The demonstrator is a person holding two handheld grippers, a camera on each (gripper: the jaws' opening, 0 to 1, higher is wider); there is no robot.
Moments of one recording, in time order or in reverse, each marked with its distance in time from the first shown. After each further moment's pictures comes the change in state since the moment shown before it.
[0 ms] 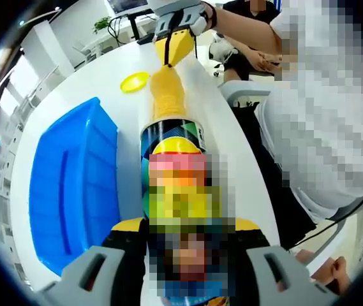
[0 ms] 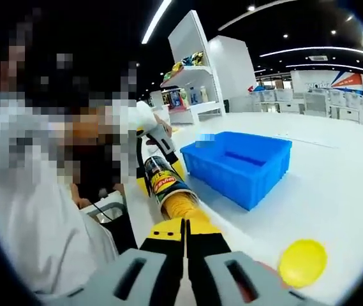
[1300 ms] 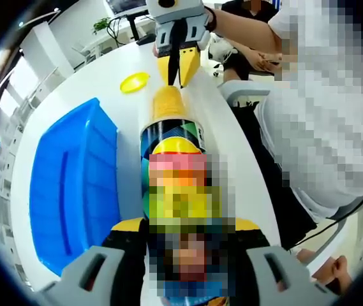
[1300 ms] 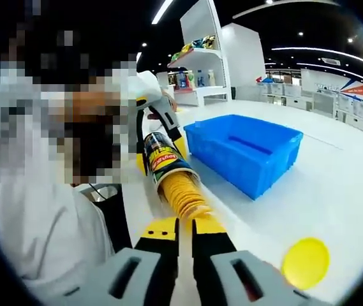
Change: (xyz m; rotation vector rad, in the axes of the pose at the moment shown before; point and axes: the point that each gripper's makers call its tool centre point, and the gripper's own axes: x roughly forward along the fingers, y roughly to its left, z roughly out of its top) left arm 0.001 0.001 -0.001 0.008 -0.002 0.000; right arm 0.014 -0.001 -0.025 -0.081 0.109 -0.004
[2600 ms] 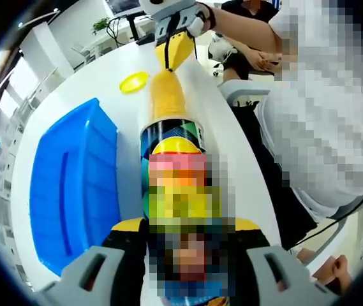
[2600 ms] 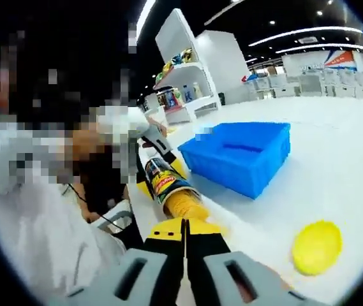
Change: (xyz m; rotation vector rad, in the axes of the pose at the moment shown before) left arm 0.000 0.003 -0.001 0.004 0.000 0.002; right arm -0.015 -0.008 0.017 0.330 -0.105 0.043
